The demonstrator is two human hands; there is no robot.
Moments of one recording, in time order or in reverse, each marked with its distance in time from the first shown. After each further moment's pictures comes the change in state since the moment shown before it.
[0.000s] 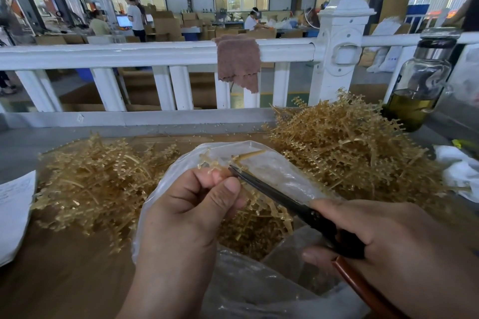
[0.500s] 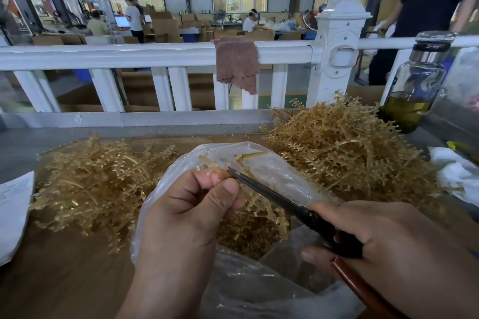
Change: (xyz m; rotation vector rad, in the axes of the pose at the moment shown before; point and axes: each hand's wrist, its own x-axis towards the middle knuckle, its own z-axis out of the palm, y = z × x) left_hand 0.000 -0.003 -0.001 -0.030 0.008 0.005; right_hand -0.001 0.002 0.000 -0.029 -0.008 -0.013
